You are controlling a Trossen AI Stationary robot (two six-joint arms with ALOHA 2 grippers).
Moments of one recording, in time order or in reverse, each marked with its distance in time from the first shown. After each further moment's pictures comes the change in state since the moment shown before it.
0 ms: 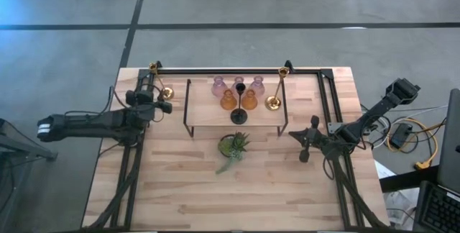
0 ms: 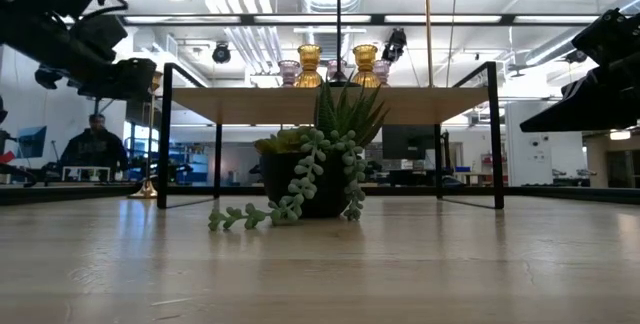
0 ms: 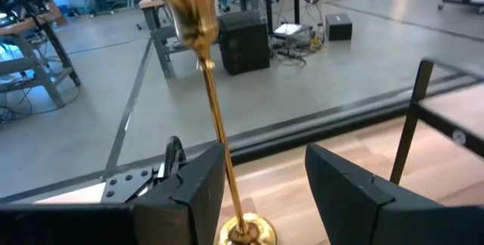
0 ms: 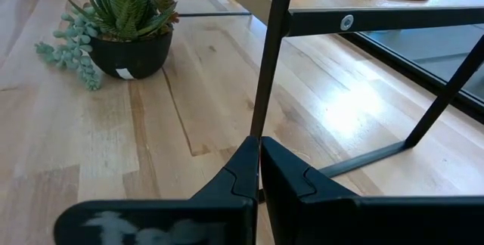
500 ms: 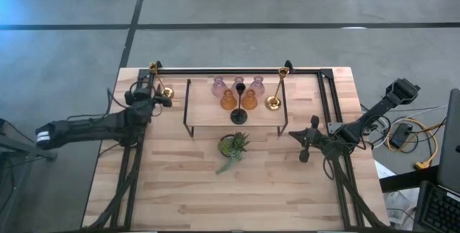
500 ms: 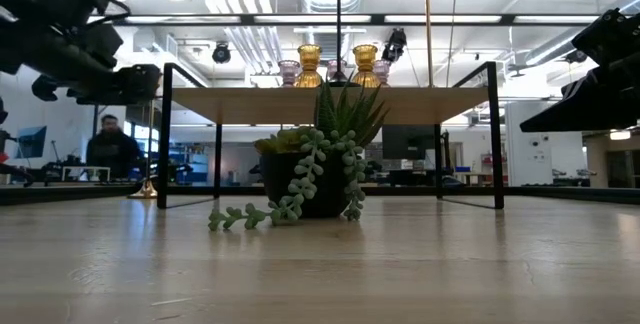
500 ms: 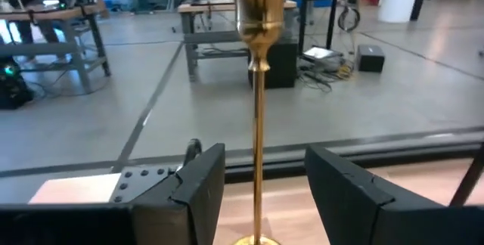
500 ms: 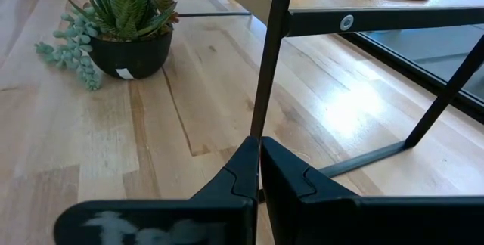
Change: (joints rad) left arm 0.128 -0.001 -0.105 0.294 -0.018 0.067; right arm 0.000 0.000 0.000 0.000 0.000 0.000
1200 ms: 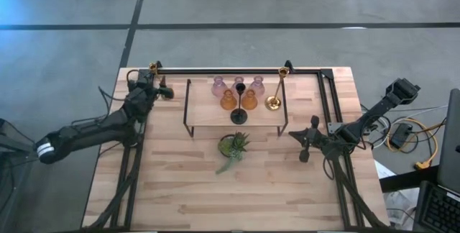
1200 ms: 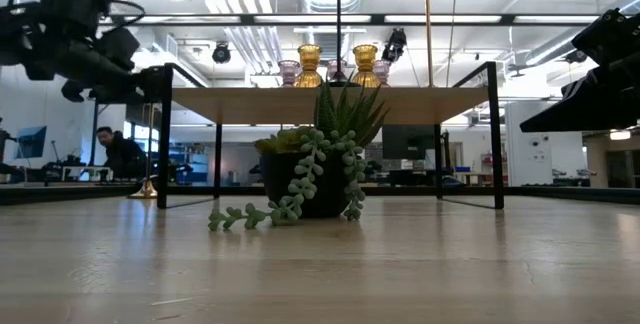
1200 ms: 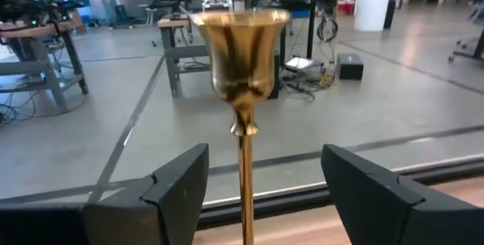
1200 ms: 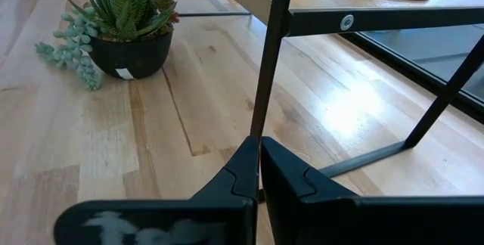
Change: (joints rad) left arm 0.351 0.130 -0.025 0.399 0.409 0.257; right arm 0.000 0.000 0.000 0.000 0.000 0.000
